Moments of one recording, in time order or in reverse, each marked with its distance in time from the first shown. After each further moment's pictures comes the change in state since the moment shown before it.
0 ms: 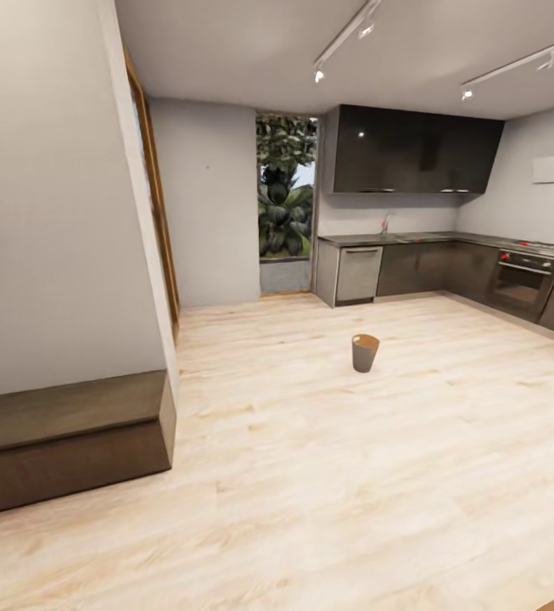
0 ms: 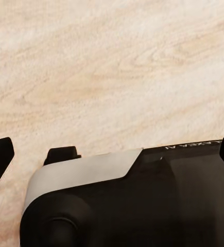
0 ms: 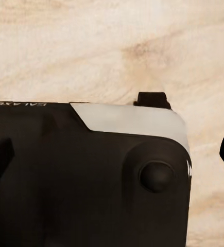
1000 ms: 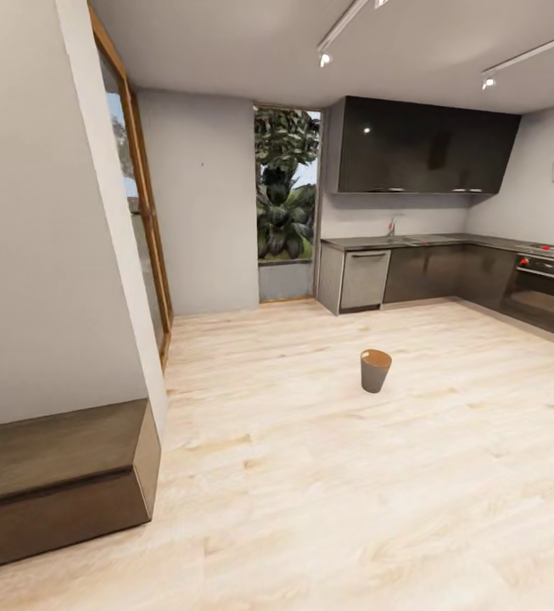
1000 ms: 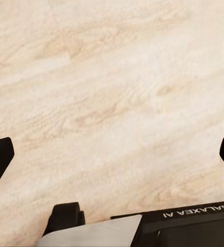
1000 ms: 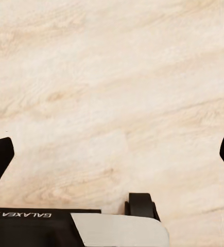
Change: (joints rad) left arm -0.177 -0.017 0.004 -0.047 0.007 0.167 0.015; right arm -0.086 -0.014 -0.008 -0.277 -0.002 0.087 0.002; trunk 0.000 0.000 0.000
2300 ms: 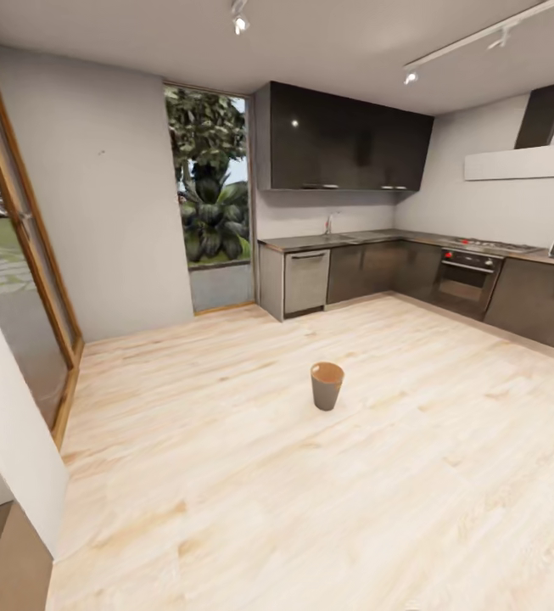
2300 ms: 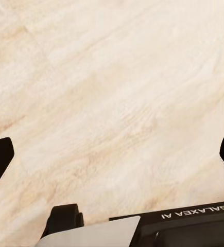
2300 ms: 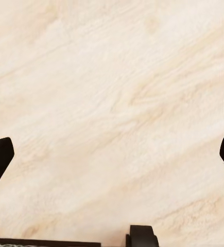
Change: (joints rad) left arm -0.004 -0.006 -0.001 0.000 -0.007 -0.008 0.002; right arm 0.000 0.002 0.015 0.013 0.007 -0.145 0.007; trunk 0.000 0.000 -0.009
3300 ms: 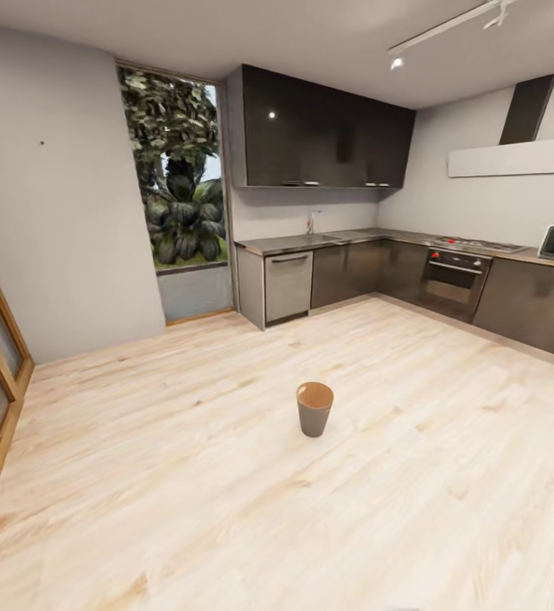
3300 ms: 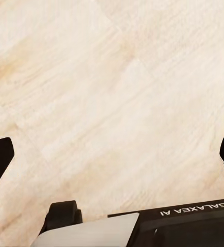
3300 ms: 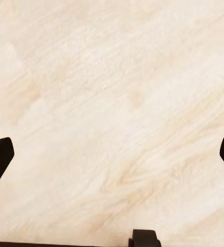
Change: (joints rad) left arm 0.000 0.000 0.001 0.005 0.007 -0.003 -0.001; right arm 0.000 0.006 0.003 0.003 0.000 -0.026 0.000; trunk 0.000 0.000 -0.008
